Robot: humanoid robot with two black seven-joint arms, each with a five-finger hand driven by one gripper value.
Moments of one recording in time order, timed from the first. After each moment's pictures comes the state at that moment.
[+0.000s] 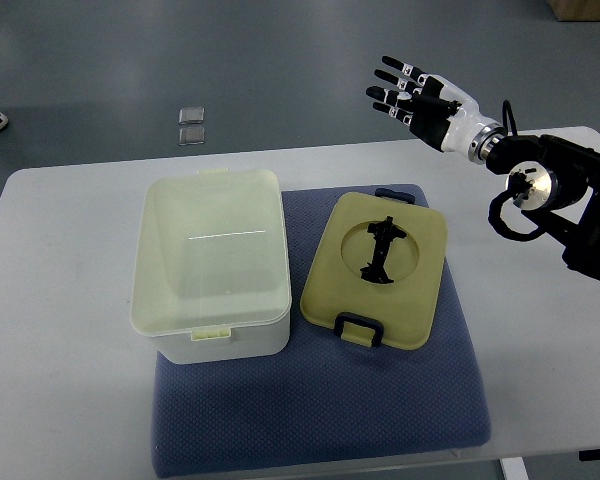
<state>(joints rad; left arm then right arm) 0.00 0.00 -0.04 -0.15 0.03 0.02 0.06 0.99 -0.32 0.38 0.75 0.16 0.20 0.18</state>
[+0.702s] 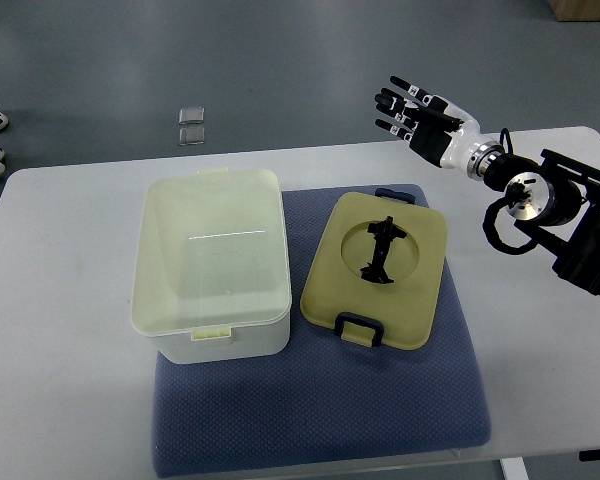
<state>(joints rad) 0.00 0.00 -0.04 -0.15 0.03 0.02 0.06 0.95 -0.30 0.40 0.73 0.25 0.20 0.16</state>
